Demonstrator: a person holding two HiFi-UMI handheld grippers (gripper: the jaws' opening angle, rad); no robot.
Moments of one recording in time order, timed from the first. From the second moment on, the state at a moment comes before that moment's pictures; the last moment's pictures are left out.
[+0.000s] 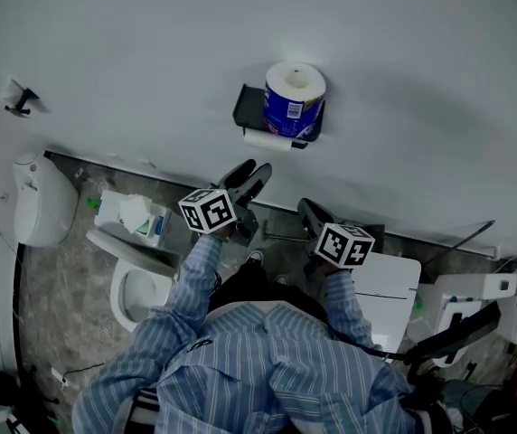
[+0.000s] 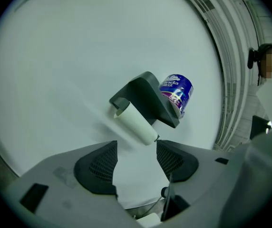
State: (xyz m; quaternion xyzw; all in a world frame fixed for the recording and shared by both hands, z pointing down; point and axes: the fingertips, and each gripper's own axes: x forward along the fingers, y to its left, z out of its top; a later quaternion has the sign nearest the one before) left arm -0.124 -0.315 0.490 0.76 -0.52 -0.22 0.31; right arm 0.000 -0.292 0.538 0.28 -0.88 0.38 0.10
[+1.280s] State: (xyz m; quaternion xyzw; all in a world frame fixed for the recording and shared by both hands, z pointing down) left arm -0.136 -0.361 0.471 0.78 -0.41 -0.31 0.37; right arm -0.009 -0.327 0.540 0.33 -0.86 0.38 0.09
